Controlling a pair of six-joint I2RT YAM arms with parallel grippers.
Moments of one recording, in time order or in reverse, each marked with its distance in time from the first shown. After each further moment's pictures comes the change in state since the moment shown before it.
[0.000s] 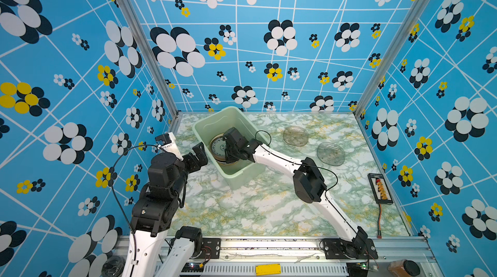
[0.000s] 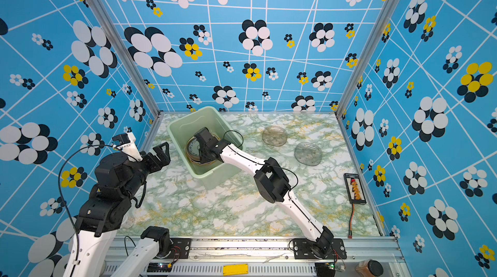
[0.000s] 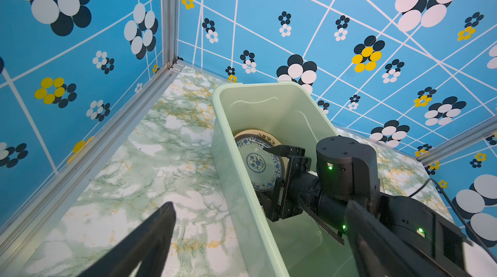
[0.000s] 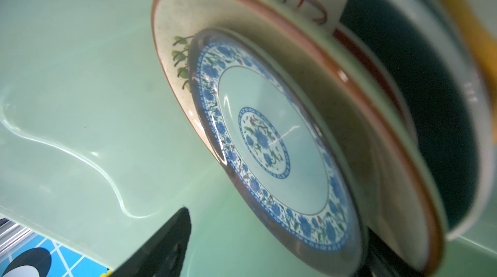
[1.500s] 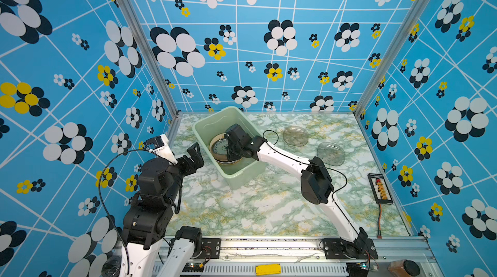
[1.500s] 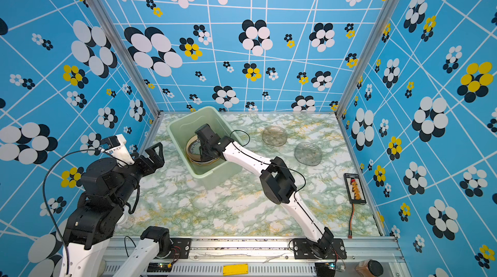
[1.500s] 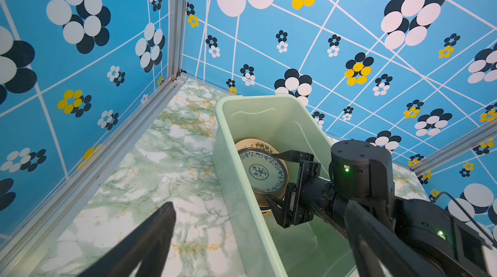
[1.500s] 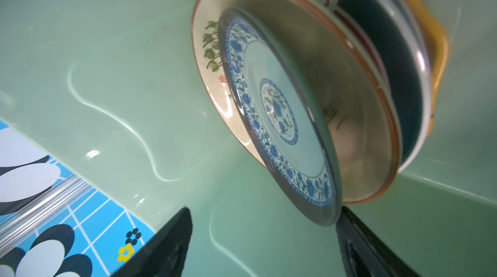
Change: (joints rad) left arm 0.003 -0.044 0.062 -0.056 -0.018 0.000; right arm 0.000 -0.115 -0.081 -0.034 -0.023 0.000
